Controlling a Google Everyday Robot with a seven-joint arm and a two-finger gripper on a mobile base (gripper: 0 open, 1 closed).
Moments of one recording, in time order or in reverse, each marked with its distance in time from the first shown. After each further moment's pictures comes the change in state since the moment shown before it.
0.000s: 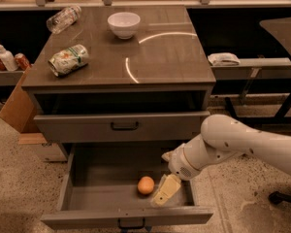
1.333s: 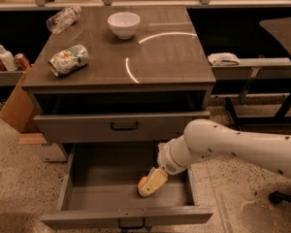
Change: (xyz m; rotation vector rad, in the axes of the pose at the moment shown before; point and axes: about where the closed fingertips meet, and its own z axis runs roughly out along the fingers) arm -0.022 -0.041 0.022 0.214 0.017 -0.017
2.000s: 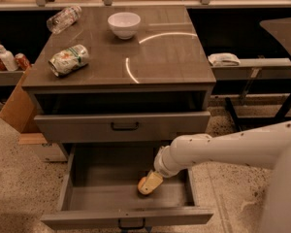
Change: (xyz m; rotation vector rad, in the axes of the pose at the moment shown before) arm 0.041 -0.047 0.066 0.148 0.094 -0.009
